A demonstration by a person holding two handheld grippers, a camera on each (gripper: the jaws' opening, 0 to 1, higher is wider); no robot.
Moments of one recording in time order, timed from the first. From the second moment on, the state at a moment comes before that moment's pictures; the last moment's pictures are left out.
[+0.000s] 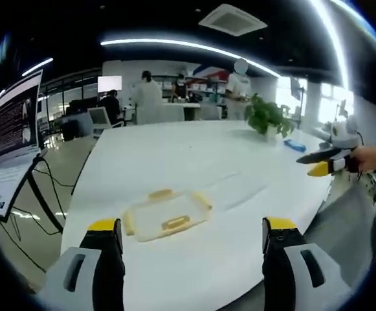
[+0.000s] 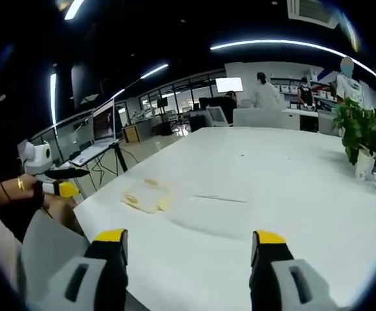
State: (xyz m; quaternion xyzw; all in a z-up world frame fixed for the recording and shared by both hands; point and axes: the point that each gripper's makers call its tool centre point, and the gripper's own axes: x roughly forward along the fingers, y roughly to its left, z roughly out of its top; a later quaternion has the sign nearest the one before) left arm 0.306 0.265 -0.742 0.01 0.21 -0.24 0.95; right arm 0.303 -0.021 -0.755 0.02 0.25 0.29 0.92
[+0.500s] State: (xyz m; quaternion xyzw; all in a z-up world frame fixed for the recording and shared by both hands) left arm 0.331 0.262 -0.765 0.05 0.25 -0.27 0.93; right arm 0.331 0.000 -0.762 -0.01 0.28 0.32 0.90
